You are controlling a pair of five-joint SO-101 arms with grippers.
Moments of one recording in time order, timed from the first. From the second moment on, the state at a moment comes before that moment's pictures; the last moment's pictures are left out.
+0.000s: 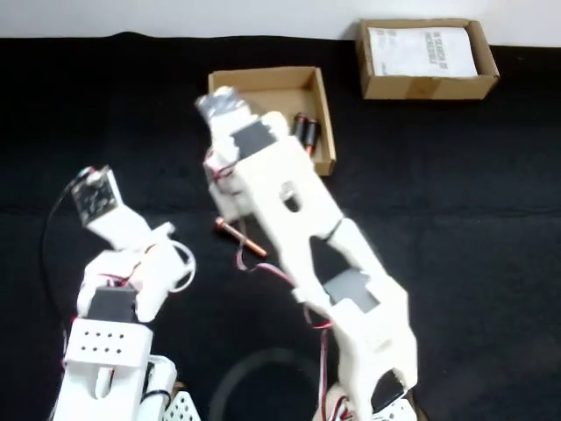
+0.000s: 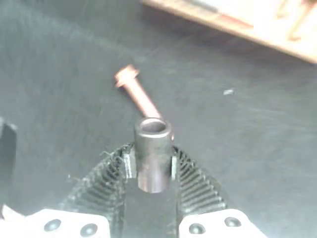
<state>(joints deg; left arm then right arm) 0.0 -63.5 69.0 48.2 35.1 -38.9 23.9 -34.1 96.2 -8.4</state>
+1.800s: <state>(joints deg) 15.4 0.0 45.0 32.4 48.0 -19.0 19.3 -34.4 99.0 -2.2</state>
